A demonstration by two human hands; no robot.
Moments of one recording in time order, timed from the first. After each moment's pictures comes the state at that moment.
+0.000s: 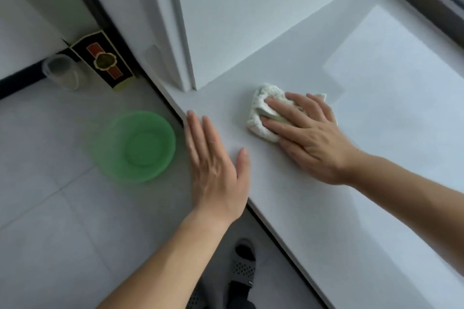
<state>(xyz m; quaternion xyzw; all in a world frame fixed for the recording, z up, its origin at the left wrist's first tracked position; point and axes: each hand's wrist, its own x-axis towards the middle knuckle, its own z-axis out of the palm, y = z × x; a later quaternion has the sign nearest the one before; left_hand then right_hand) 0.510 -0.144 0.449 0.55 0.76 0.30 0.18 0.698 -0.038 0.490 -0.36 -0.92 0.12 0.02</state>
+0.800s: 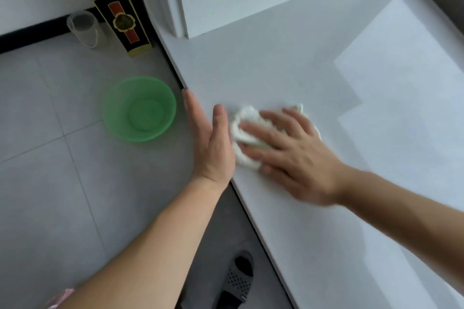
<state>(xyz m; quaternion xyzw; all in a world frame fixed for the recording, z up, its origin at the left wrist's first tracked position) 0.571 -0.151 0.452 0.26 0.69 0.57 0.35 0.742 -0.085 0.485 -0.17 -0.98 0.09 0.02</state>
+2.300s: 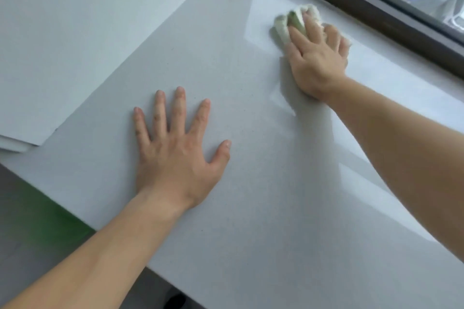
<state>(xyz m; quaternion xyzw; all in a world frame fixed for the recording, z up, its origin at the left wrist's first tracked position) 0.605 -0.032 0.476 0.76 0.65 0.01 0.07 0.870 0.096 0.485 -0.74 -0.66 0.07 0.07</state>
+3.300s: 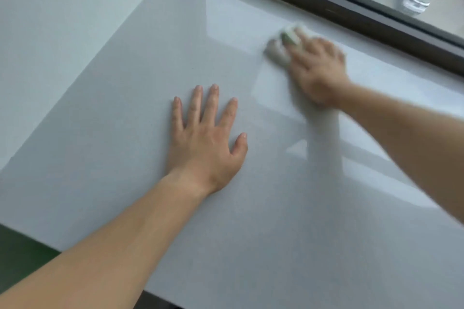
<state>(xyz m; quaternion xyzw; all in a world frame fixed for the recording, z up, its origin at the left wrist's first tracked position) 0.683 -0.028 0.471 0.85 0.52 0.02 0.08 0.957 0.032 0.489 -0.74 -0.67 0.06 0.05</state>
